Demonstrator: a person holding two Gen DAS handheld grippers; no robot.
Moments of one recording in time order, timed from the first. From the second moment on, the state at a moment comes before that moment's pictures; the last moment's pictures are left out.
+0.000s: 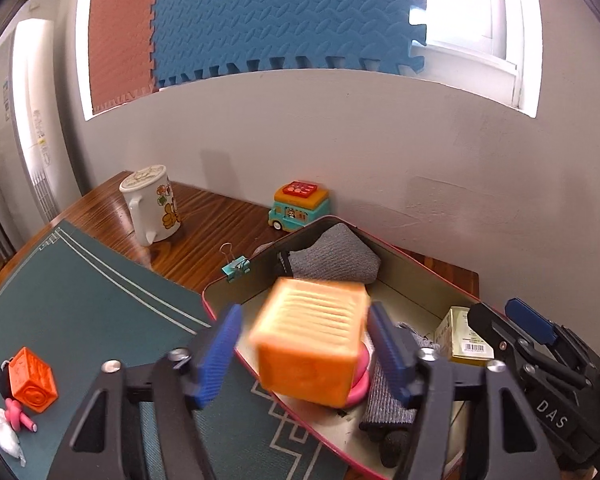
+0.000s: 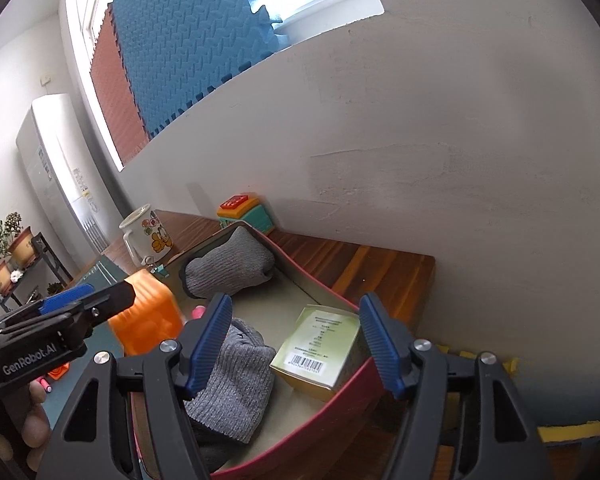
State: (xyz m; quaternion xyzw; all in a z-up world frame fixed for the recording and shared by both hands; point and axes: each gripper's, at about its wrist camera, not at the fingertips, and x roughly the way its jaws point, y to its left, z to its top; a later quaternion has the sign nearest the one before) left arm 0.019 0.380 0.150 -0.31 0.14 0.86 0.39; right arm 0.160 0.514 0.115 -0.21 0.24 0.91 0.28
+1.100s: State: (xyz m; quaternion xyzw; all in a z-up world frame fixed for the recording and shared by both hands) left arm -0.029 0.245 0.144 -0.34 0.07 0.90 0.28; right arm 0.099 0.417 0.137 -0.22 0.18 0.94 0.18
